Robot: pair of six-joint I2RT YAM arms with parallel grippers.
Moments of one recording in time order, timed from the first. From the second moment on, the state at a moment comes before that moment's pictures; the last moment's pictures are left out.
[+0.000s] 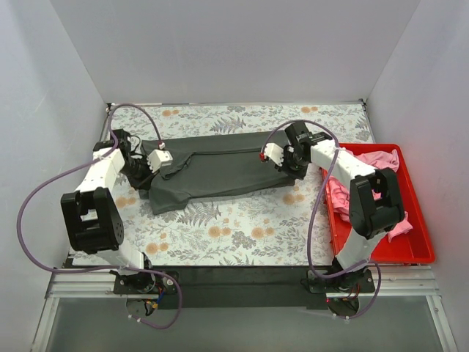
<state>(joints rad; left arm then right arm) 0.15 1.57 1.16 -1.00 0.38 1.19 0.40 1.72 1.27 -0.80 -0.17 -0.90</state>
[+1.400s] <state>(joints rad) 0.11 1.99 1.57 -0.90 0.37 1.05 0.33 2.08 1.65 -0.85 -0.11 -0.99</state>
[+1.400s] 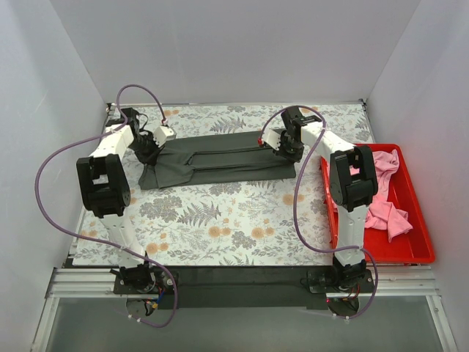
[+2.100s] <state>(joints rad) 0.07 2.04 1.62 -0.88 0.34 1.05 0.33 2.09 1.65 -0.85 -0.09 -0.99</state>
